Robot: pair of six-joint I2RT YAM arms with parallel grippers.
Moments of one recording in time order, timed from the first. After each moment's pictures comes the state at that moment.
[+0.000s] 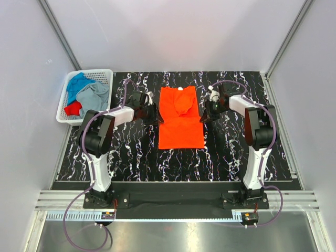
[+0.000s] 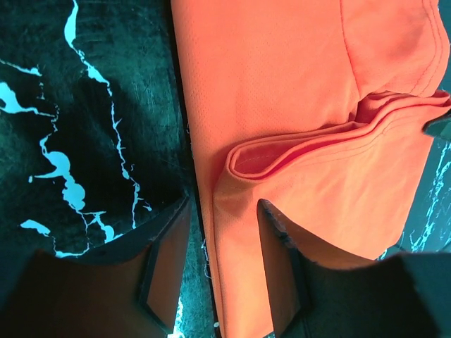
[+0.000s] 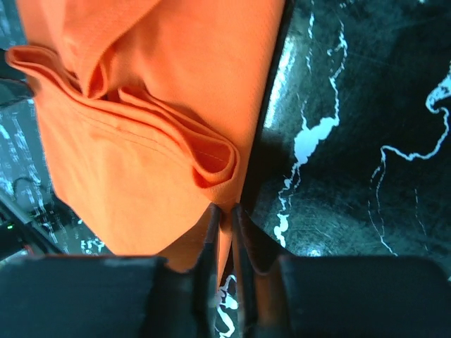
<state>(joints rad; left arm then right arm) -0.33 1.97 1.22 -0.16 0.39 -0.53 0.15 2.07 1.43 -0.52 -0.57 0.14</state>
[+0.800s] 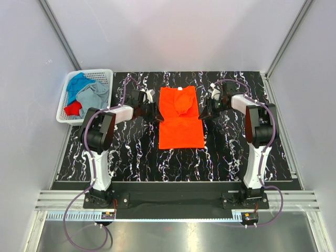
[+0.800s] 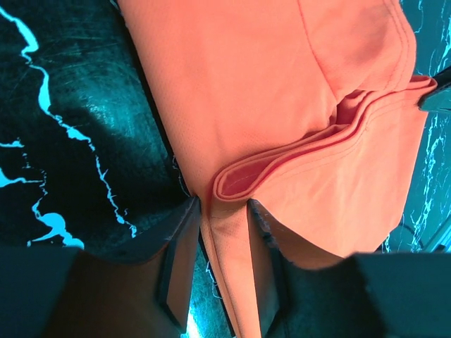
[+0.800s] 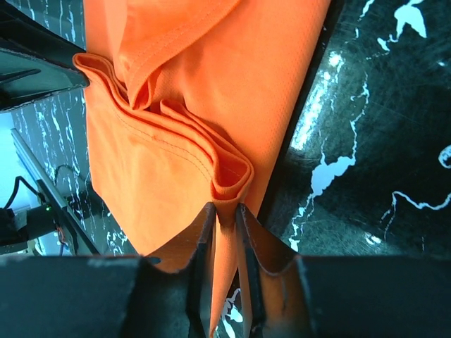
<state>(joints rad) -0.30 2.03 1.25 -0.09 0.52 -0.43 0.11 2.12 1.45 -0.45 -0.76 0.12</state>
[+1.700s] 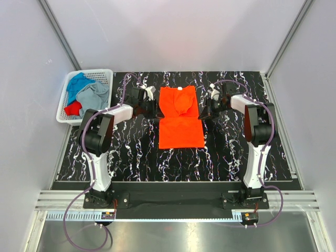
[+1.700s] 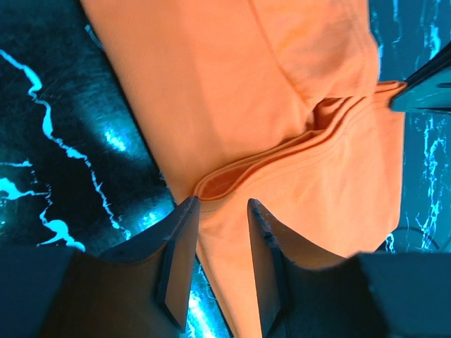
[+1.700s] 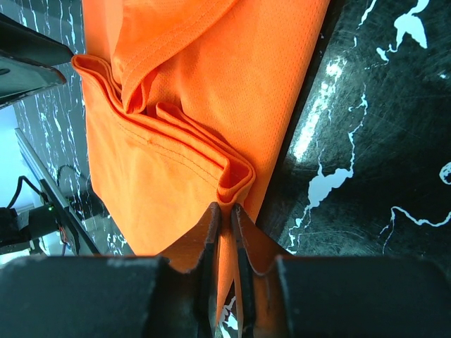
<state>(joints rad) -0.31 1.99 1.26 -0.08 0.49 -0.39 0.10 2.15 1.47 -0.44 -0.78 0.12</state>
